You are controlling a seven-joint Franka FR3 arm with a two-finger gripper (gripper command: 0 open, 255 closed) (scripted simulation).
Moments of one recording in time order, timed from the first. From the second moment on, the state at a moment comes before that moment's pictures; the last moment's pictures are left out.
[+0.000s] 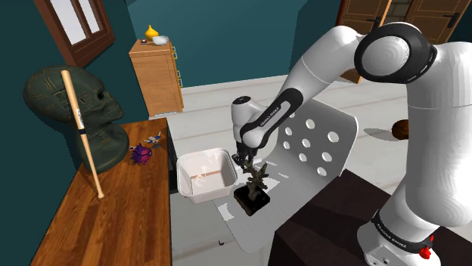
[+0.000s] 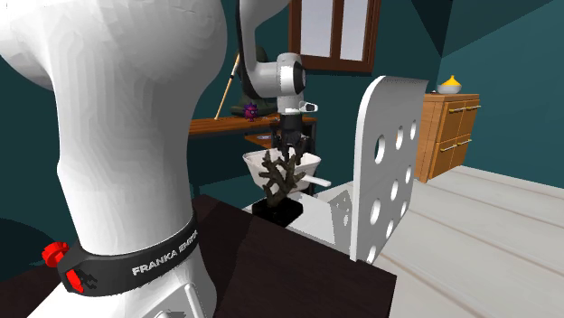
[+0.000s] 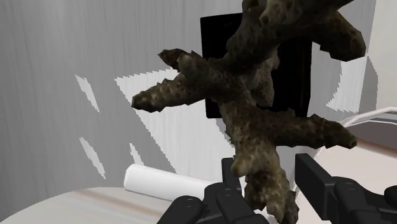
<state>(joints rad) 0.09 0.43 0.17 -2.13 -0.23 2.50 0.46</state>
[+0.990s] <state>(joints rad) 0.07 0.28 0.21 -2.12 -0.17 2.34 0.41</state>
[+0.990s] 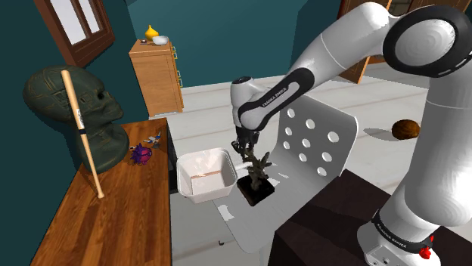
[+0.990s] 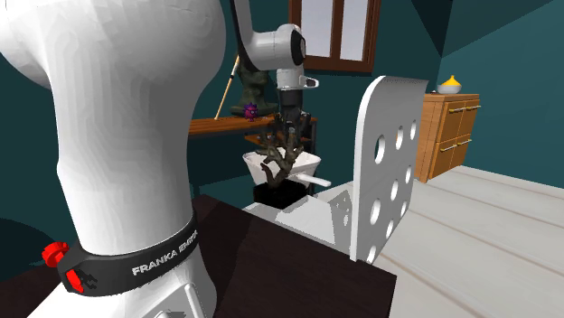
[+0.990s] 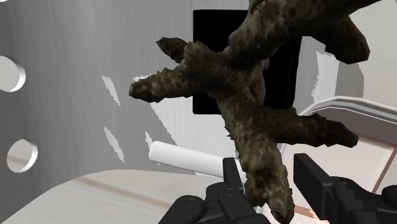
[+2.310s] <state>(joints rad) 0.06 0.12 0.22 -2.04 -0.10 2.11 0.35</state>
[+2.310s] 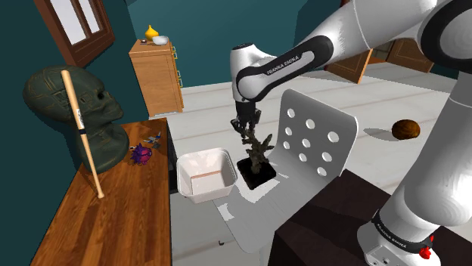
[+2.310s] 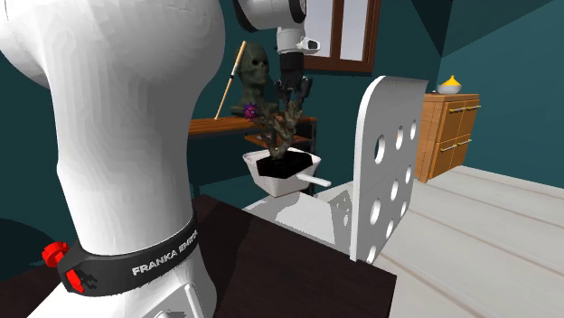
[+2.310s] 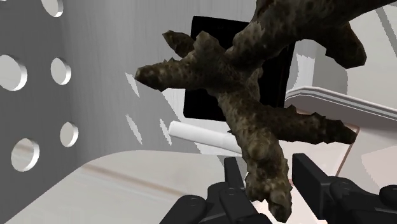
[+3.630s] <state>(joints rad) 0.19 0.70 0.21 -0.92 -0.20 1.56 0.37</state>
